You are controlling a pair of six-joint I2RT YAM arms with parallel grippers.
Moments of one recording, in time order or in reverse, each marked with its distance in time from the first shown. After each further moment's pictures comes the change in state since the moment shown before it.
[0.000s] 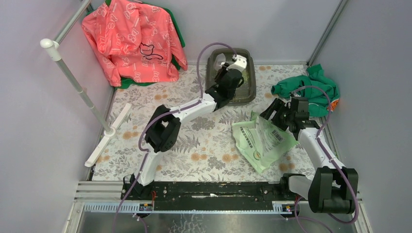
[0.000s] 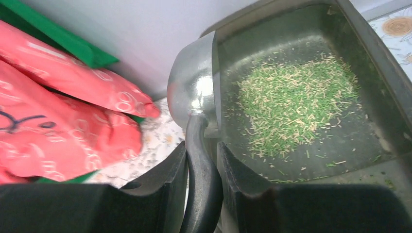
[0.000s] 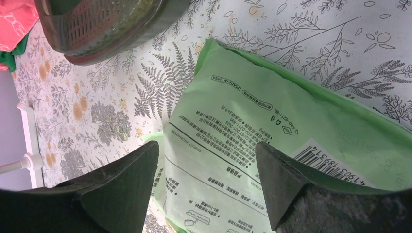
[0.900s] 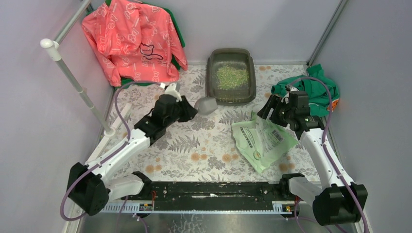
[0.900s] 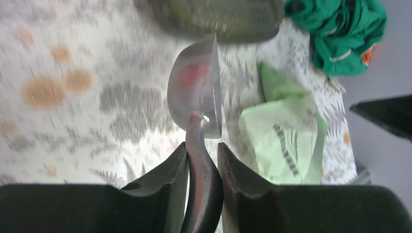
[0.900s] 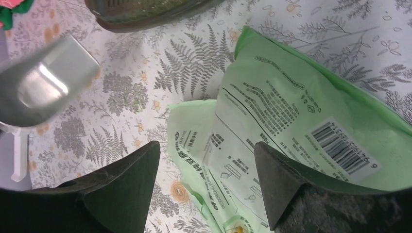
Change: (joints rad) left arm 0.179 -0.988 -0.906 -0.203 0.704 -0.776; right arm 0.120 -0.118 0.178 -0.261 0.055 -0.078
